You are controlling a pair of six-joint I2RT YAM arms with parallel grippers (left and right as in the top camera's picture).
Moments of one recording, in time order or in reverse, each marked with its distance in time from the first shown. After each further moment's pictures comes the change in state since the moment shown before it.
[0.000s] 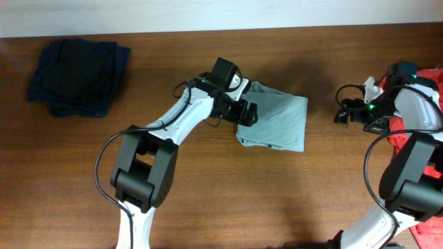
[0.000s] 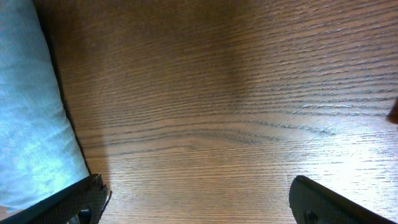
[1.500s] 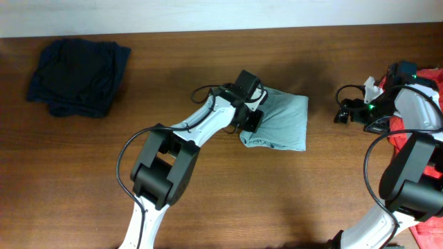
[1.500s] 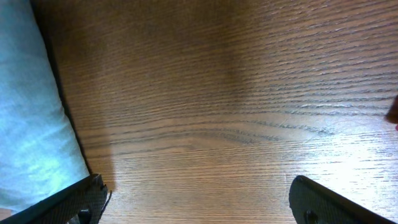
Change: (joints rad) left arm -0.111 0.107 0.061 0.018 -0.141 -0.008; right arm 0.000 0.000 0.000 0.000 0.003 0.000
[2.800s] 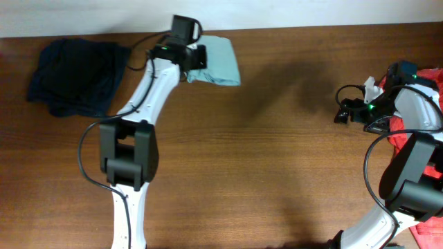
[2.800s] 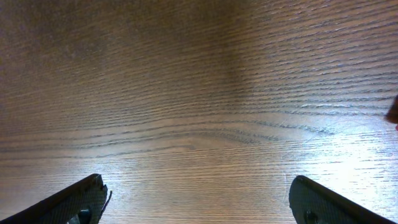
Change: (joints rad) left arm 0.366 0.039 0.321 0.070 -0.211 -0.106; right arm 0.000 0.000 0.000 0.000 0.000 -0.001
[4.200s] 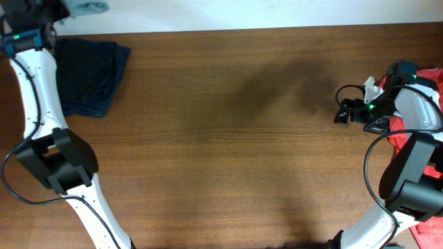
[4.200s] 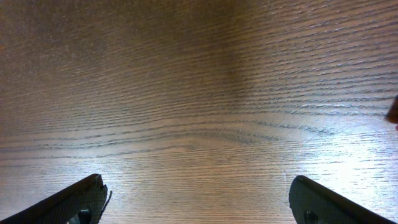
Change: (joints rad) left arm 0.574 0.030 0.367 0.163 0.127 0.065; right arm 0.000 0.000 0.000 0.000 0.000 0.001
